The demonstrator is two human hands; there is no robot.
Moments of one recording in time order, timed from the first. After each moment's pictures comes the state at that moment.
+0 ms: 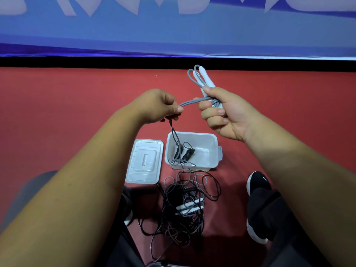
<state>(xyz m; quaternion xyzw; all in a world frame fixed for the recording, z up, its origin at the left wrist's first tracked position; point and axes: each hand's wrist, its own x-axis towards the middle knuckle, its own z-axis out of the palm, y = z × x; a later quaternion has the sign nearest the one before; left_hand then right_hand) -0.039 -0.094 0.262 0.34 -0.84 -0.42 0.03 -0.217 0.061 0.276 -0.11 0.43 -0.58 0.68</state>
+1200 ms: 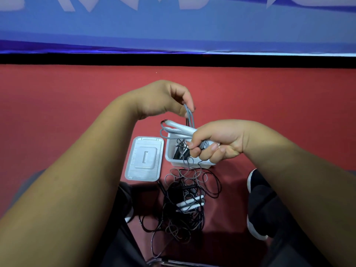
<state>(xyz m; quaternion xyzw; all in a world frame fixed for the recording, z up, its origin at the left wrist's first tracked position) -0.042 -0.078 0.292 0.22 -0.81 -0.54 0.03 -0.203 0.076 0.240 -0.23 0.49 -0.19 0.82</state>
